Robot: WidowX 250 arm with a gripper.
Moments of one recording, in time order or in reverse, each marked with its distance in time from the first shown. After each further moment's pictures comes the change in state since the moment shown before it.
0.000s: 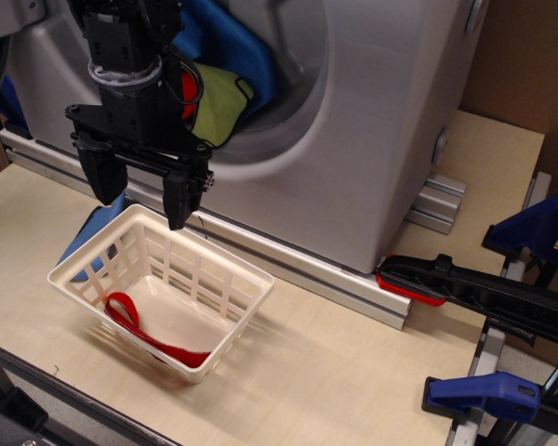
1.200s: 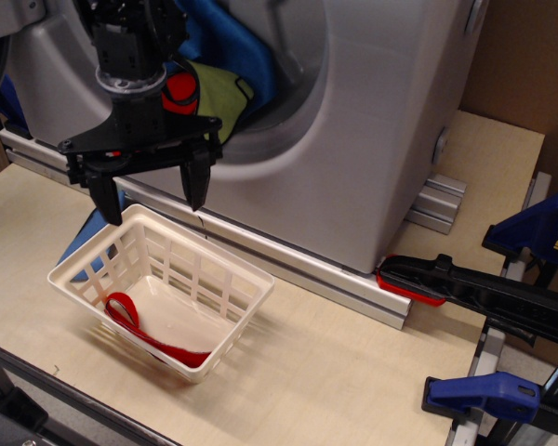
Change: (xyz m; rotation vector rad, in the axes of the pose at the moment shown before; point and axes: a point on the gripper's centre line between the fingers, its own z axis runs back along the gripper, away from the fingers) arm 0.011 0.008 -0.010 0.009 -0.018 0.749
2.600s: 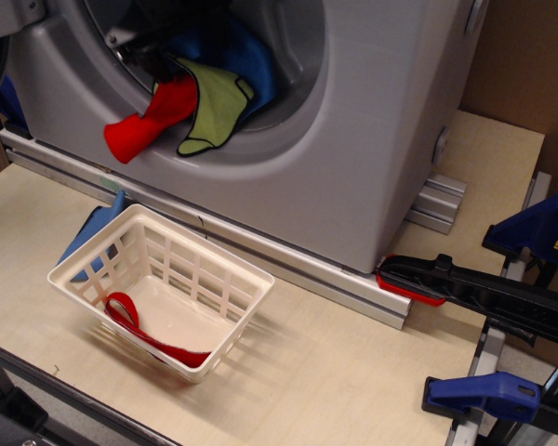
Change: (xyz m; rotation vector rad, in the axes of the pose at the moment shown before) arm 0.134 -0.064 0.009 -0.378 -0.292 0.134
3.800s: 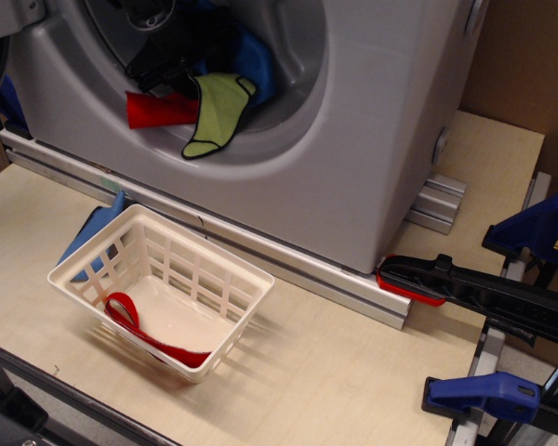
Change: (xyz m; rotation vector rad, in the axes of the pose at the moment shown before) arm -0.009 0.007 -0.046 -0.044 0.070 -0.048
